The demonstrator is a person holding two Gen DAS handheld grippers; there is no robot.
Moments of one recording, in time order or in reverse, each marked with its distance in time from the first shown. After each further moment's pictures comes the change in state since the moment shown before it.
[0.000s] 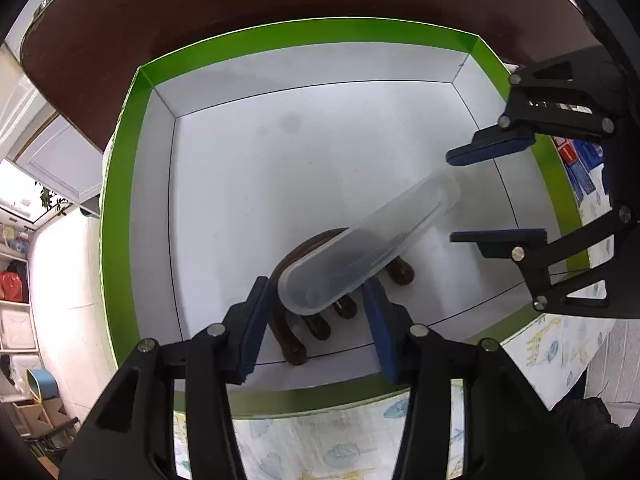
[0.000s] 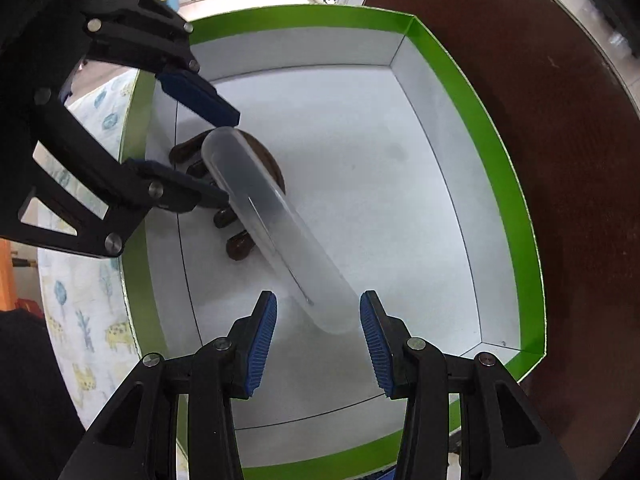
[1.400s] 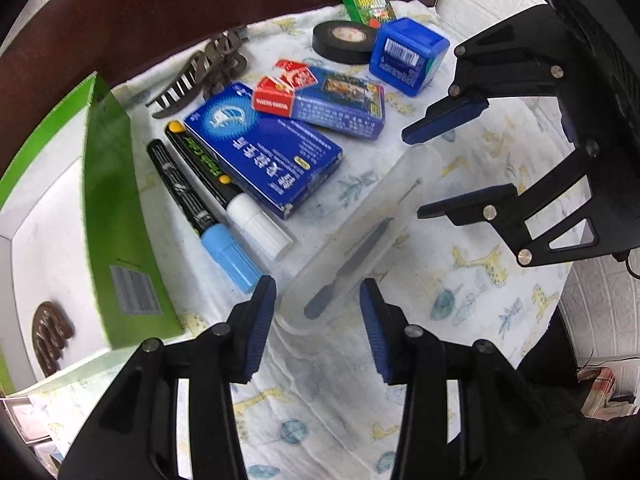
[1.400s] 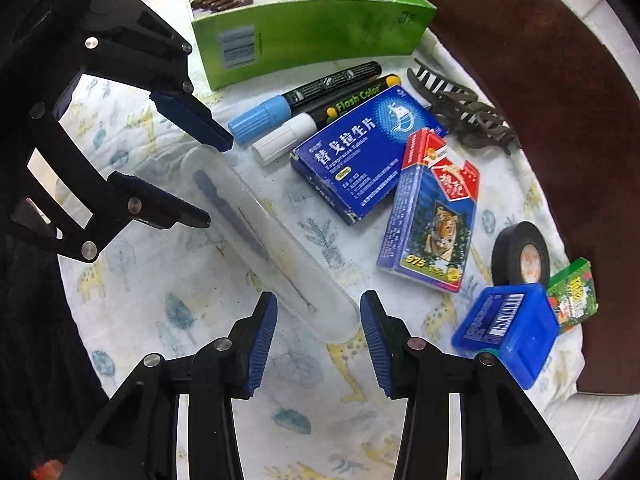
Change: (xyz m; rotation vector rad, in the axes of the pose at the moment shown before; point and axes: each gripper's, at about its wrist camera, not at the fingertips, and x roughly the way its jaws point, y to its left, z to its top) left arm 0.000 -0.252 -0.010 0.316 -0.042 -0.138; right arm -0.036 -0.006 -0.276 0.196 -0.006 -0.014
